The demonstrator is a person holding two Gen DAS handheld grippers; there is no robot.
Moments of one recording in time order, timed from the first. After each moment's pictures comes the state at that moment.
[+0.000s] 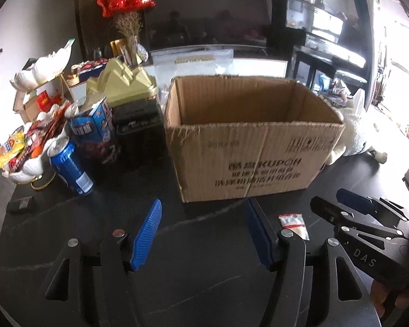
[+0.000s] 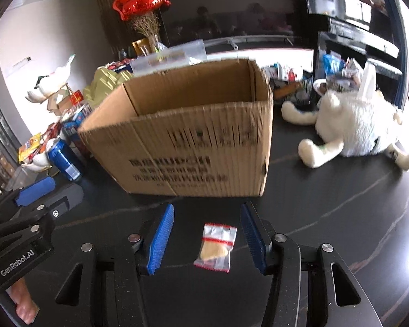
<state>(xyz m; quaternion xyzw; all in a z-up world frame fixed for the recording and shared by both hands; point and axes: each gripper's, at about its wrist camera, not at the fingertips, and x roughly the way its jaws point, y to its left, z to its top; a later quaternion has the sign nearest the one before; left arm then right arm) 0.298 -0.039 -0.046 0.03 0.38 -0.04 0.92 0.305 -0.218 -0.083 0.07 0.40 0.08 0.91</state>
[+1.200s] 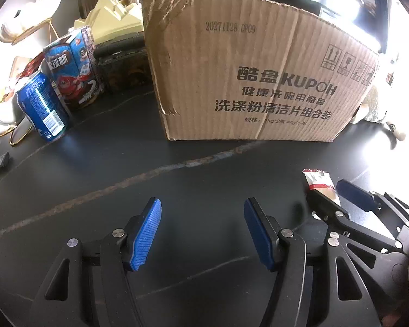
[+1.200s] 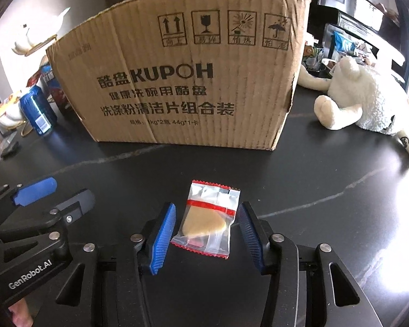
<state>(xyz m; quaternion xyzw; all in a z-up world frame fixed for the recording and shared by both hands) 0.313 -0.046 -0.137 0.01 0.46 -0.03 0.89 0.311 -0.196 -0.160 0.01 0.45 0.06 0.89</state>
